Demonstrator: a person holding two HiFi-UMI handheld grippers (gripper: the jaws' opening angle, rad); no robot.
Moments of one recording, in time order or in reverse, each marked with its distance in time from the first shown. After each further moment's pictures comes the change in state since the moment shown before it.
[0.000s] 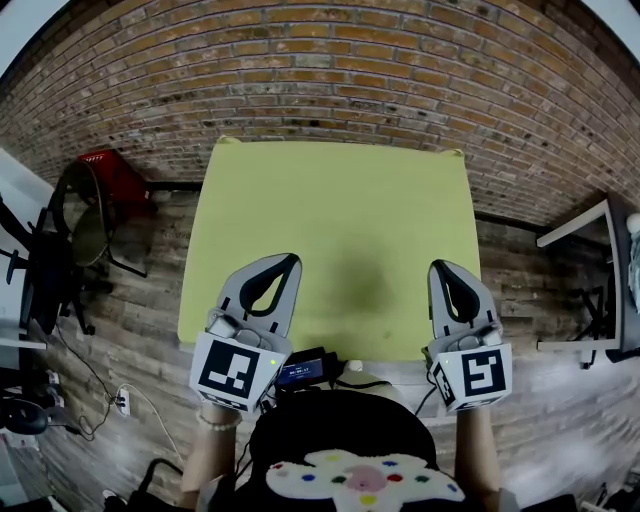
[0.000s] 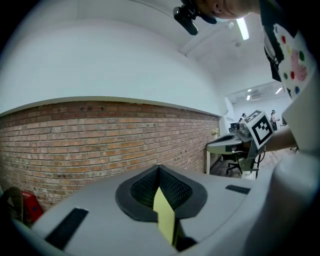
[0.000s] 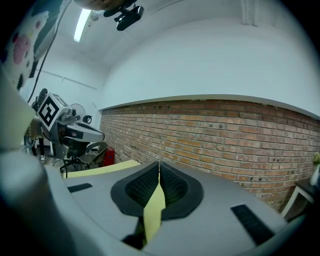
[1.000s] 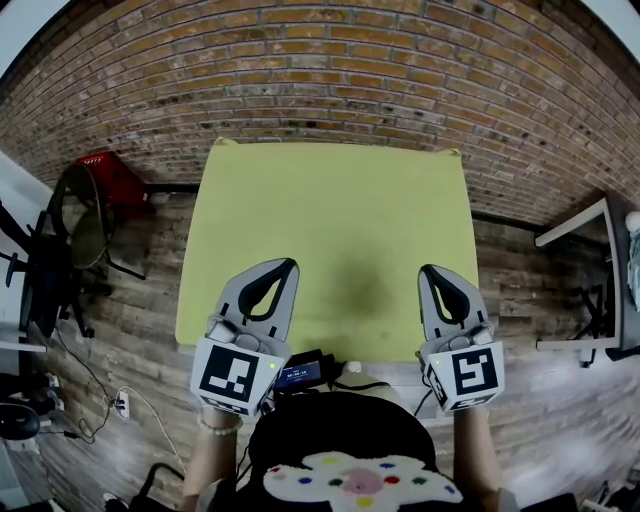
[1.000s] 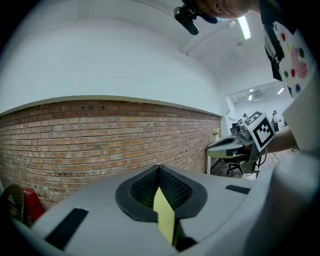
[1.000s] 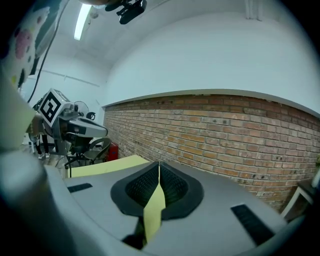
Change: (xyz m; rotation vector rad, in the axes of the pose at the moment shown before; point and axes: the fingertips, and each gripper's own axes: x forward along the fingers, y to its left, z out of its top) left arm -0.002 -0.001 -0.005 -0.014 0.005 0.013; right arm 0.004 0.010 -0.019 -0.038 0.064 0.052
